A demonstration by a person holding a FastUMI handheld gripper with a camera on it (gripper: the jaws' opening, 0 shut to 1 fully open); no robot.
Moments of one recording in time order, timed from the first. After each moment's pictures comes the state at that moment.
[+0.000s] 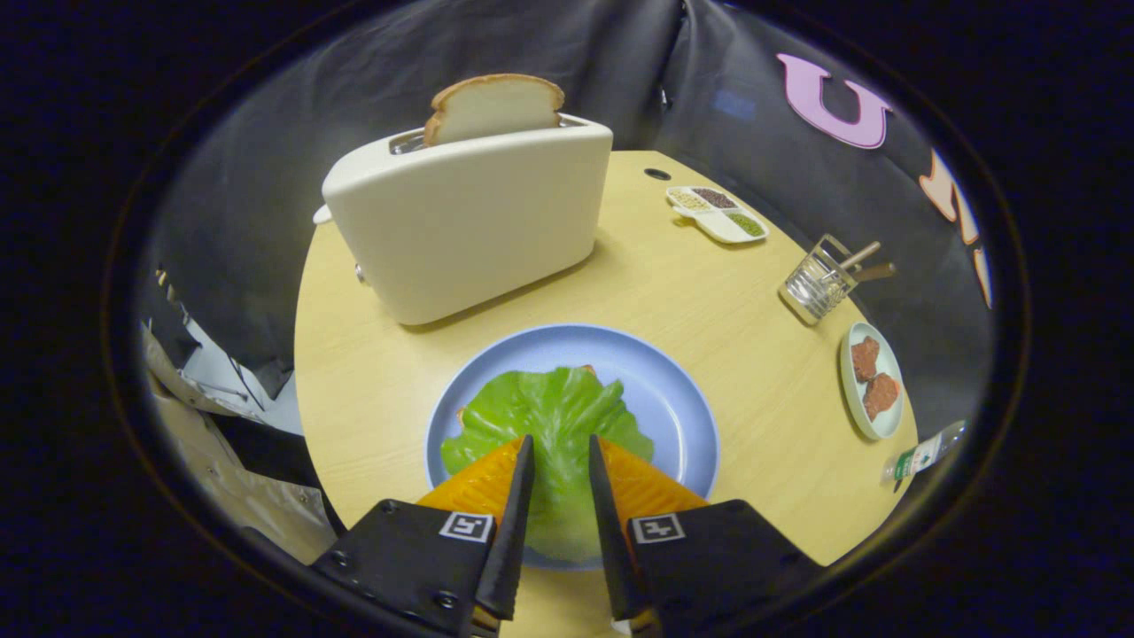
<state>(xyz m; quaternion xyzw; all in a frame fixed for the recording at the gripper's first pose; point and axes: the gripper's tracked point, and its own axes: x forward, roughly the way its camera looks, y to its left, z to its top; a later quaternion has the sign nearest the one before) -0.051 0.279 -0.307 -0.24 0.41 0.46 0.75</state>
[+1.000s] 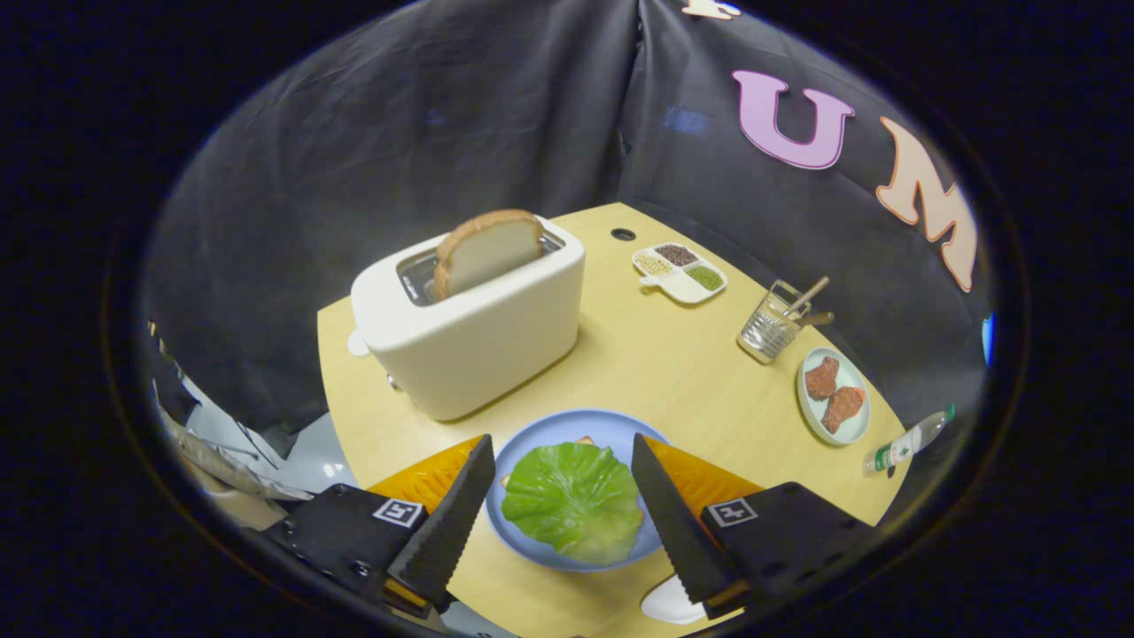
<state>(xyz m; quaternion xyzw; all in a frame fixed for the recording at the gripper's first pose) -0.040 0.321 -0.193 -0.17 0.38 0.42 0.80</state>
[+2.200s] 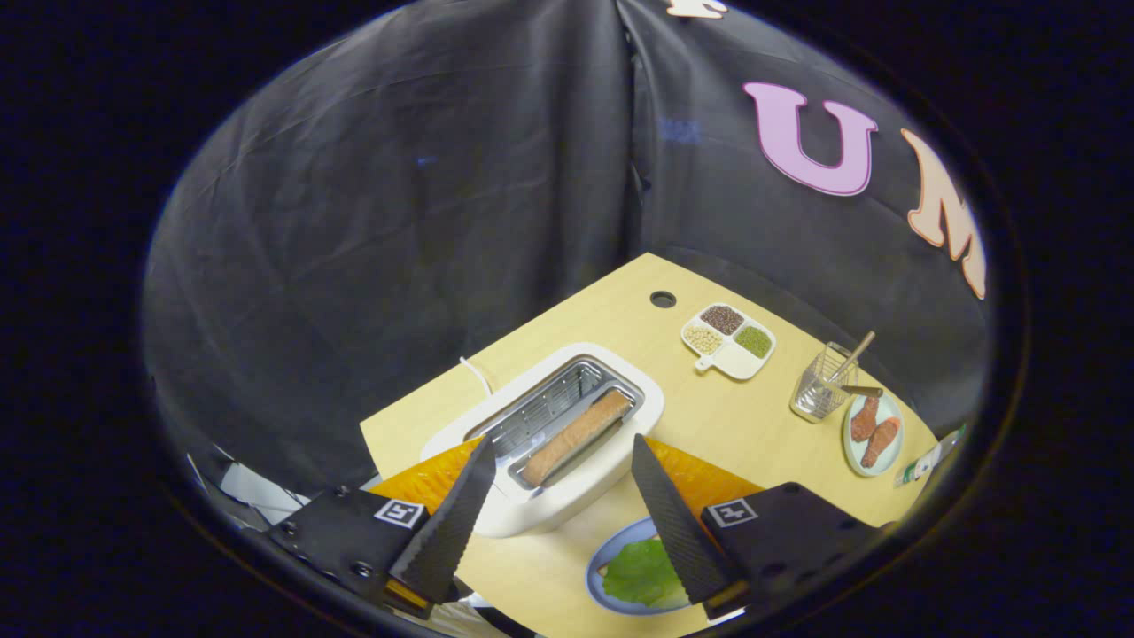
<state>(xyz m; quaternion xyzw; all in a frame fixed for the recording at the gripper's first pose) -0.015 0.457 -0.129 -0.08 0.40 0.42 0.81</state>
